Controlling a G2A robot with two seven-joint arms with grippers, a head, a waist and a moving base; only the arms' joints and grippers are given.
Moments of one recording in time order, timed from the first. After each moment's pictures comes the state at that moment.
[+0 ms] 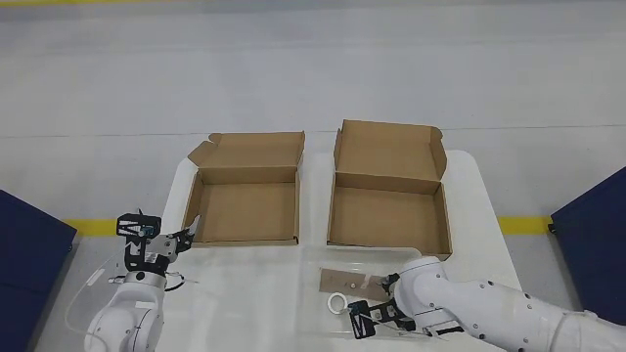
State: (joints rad) left arm 1.73 -1.15 -1.60 -1.80 1.33 0.00 0.00; right arm -0.77 -0.75 0.23 -1.91 -1.01 -0.59 1.23
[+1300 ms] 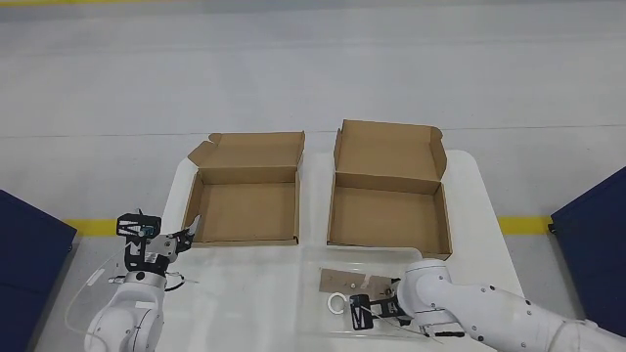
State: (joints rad) left arm 1.73 -1.15 -1.60 -1.80 1.33 0.00 0.00; right arm -0.87 -0.75 0.31 -1.86 -1.06 -0.53 1.16
